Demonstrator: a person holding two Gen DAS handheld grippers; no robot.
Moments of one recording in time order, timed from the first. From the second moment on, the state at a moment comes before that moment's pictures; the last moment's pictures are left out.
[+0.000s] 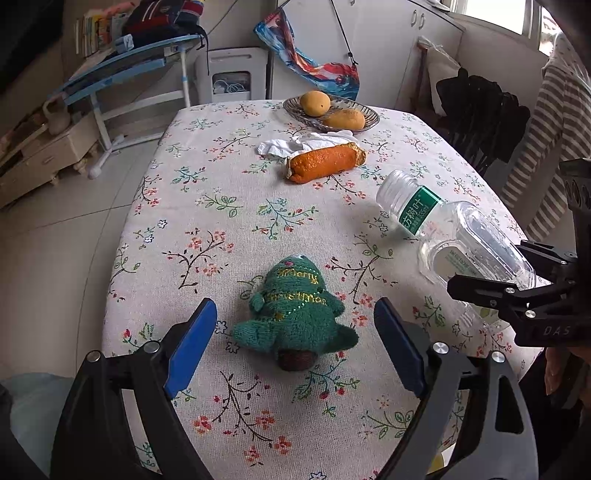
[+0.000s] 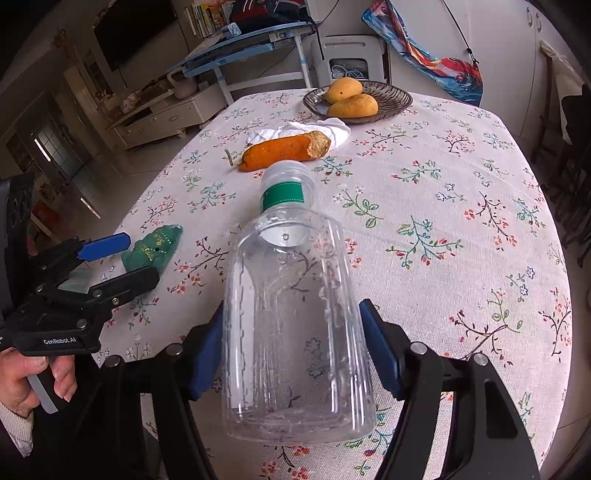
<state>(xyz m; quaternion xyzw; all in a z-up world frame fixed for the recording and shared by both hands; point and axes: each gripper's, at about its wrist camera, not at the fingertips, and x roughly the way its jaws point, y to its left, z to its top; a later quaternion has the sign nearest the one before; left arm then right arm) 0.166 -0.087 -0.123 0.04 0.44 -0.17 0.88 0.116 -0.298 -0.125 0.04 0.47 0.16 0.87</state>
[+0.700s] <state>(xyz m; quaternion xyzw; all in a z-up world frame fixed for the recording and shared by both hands) 0.170 -0.080 -0.131 0.01 0.46 -0.16 0.87 0.114 -0.297 -0.125 0.03 0.46 0.16 0.87</state>
